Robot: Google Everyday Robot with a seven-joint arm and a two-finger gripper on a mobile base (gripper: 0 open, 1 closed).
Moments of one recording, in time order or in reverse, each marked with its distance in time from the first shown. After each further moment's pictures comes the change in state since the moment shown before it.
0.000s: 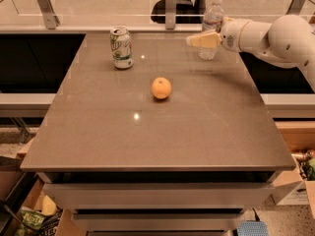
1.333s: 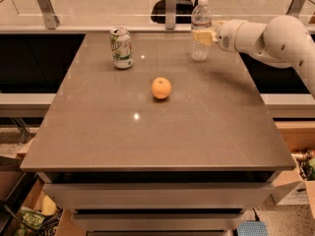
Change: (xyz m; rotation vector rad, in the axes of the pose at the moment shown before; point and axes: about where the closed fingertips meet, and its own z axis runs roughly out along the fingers) arm 0.001 0.009 0.010 -0.018 0.001 0.002
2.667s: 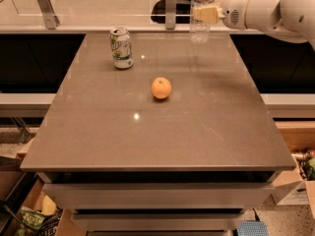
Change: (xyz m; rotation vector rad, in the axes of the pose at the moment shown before) arm -0.074 0.015 -0.027 -0.078 -0.026 0.005
